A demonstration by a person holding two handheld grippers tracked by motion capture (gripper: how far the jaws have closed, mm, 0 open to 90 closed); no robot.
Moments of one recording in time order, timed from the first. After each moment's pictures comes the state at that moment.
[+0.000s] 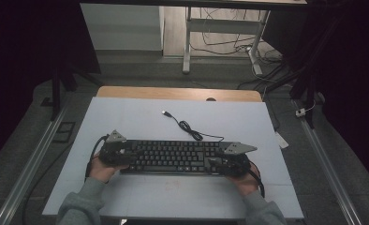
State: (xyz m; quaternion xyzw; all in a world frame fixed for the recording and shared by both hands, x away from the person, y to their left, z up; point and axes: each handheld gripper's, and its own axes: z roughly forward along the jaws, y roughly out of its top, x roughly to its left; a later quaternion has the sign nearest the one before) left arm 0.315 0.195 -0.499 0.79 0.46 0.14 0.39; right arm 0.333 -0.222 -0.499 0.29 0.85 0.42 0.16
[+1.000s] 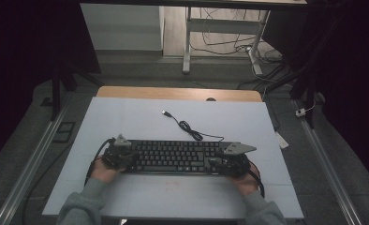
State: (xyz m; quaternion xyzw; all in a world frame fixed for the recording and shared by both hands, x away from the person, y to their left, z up) left arm 0.319 0.189 -0.516 0.83 0.43 0.13 0.33; right arm 0.333 -0.221 -0.499 0.28 0.85 0.41 0.16
